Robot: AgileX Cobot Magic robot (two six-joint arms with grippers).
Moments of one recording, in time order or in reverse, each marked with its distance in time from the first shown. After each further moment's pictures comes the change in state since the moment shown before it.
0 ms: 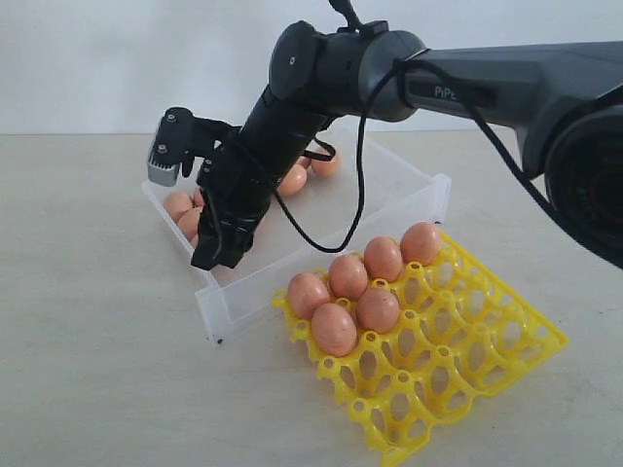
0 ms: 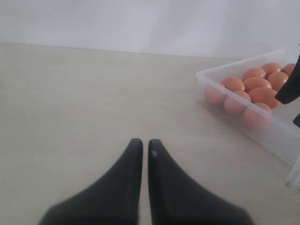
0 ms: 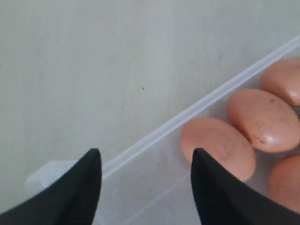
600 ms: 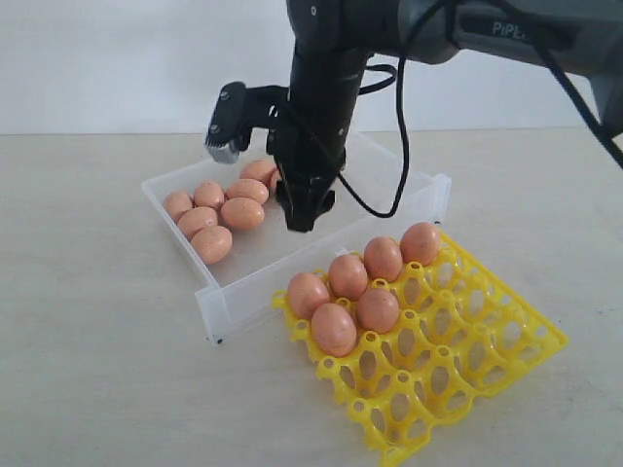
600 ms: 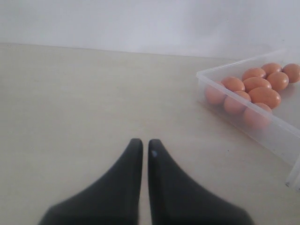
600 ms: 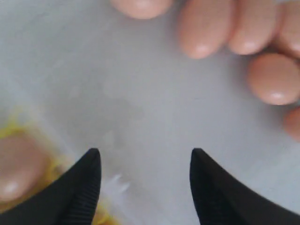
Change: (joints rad) left arm 0.000 0.000 0.000 0.000 0.000 0.000; right arm -0.029 -0.124 0.002 -0.513 0.150 0.330
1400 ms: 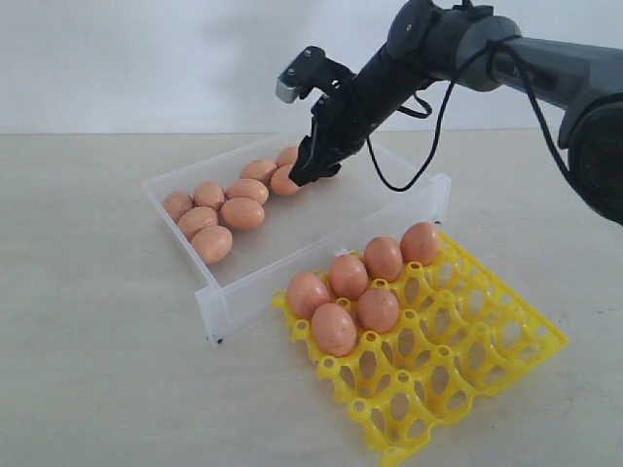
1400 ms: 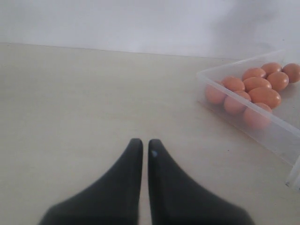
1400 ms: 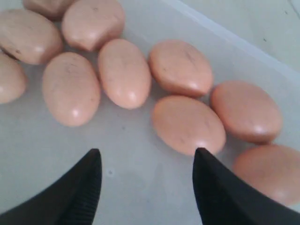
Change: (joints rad) left arm 0.000 0.000 0.000 0.000 0.000 0.000; right arm -0.243 0.267 -0.235 0.511 -0.178 -0.215
